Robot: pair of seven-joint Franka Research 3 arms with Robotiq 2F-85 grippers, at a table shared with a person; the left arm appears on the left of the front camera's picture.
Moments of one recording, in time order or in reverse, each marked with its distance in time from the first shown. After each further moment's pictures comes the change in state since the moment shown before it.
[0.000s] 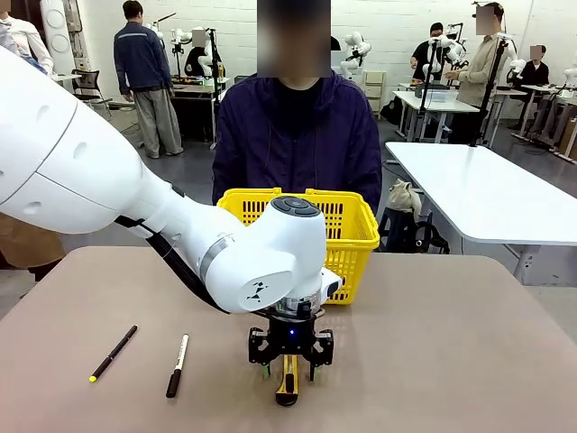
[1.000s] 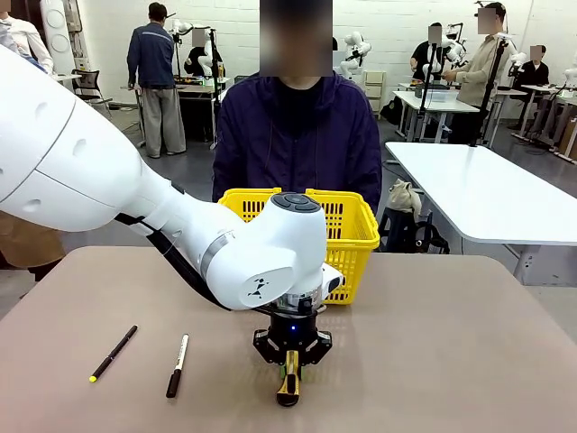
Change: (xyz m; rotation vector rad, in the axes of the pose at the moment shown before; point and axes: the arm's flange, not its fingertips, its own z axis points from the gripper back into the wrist) left arm 0.003 -0.002 0.005 -0.010 -0.011 -0.007; right arm 0.000 0.000 0.000 0.000 0.000 0.000
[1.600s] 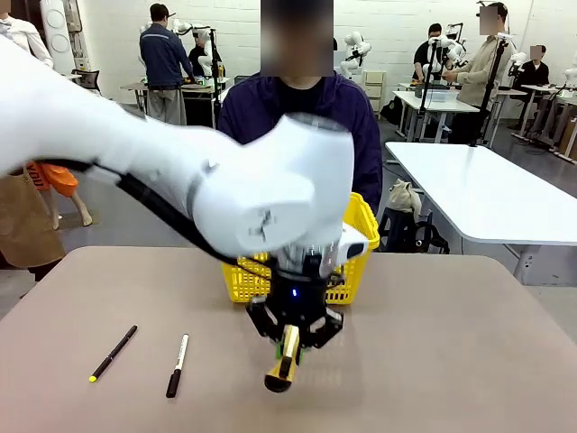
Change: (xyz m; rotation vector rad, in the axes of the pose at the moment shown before) left arm -0.068 -0.006 0.149 0.082 0.018 -0.181; right arm 0.000 0.000 0.000 0.001 0.001 -0.001
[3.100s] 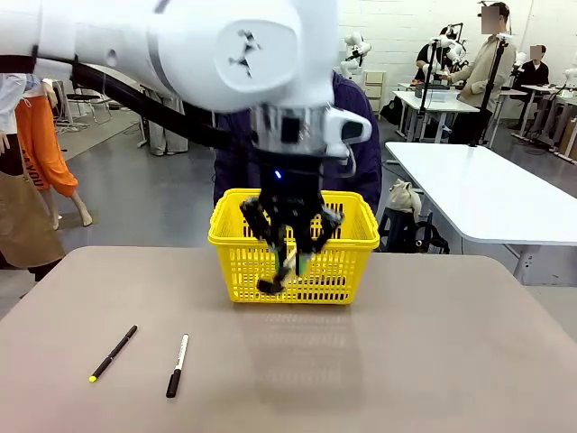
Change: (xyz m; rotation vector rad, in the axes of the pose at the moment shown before) left arm 0.042 0.041 0.123 -0.121 -0.039 -0.232; right arm 0.000 0.000 0.000 -0.001 0.000 0.000
